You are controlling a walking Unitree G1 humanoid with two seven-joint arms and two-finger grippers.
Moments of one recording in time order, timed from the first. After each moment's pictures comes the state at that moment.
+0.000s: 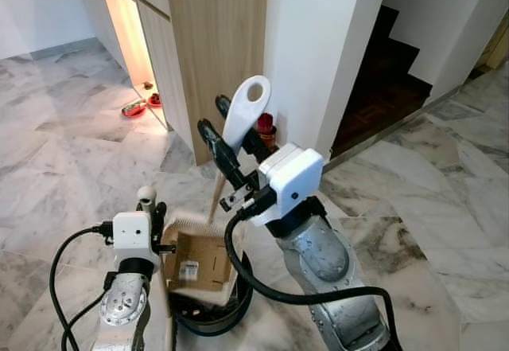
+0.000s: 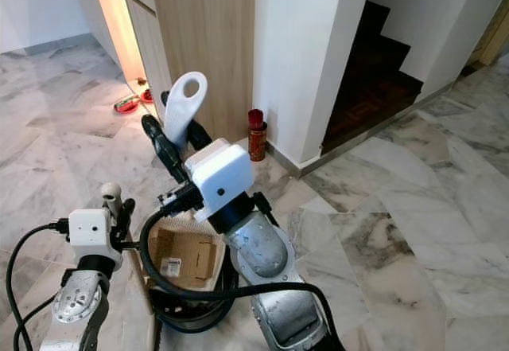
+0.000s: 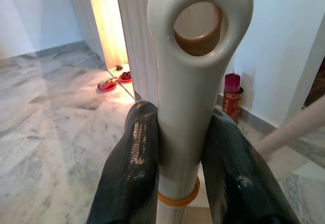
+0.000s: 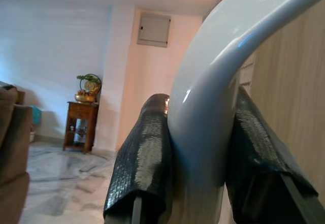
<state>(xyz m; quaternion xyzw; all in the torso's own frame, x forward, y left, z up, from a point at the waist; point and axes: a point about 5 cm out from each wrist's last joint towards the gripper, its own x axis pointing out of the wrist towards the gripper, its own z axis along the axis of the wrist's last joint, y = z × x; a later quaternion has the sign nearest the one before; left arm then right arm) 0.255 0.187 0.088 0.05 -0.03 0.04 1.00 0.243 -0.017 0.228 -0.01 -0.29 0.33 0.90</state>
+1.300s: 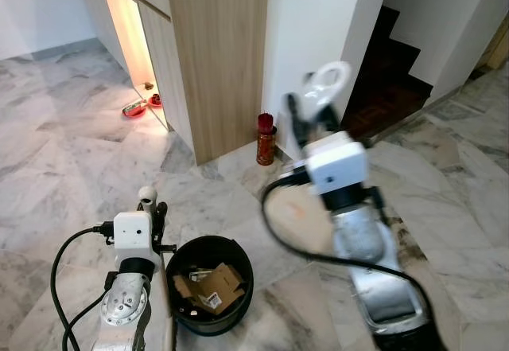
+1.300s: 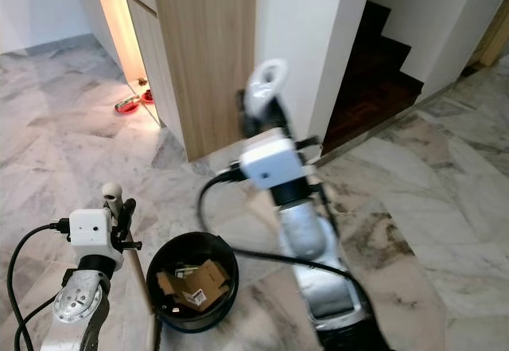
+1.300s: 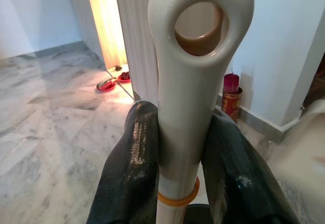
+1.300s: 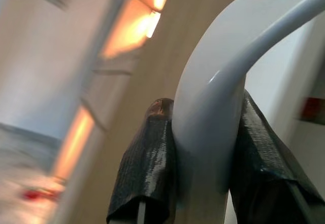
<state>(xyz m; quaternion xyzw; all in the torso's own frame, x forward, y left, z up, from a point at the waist) 0.255 0.186 0.087 0.04 -0.03 0.04 1.00 0.278 -0.098 0.223 -0.20 -0.31 0.06 0.93</state>
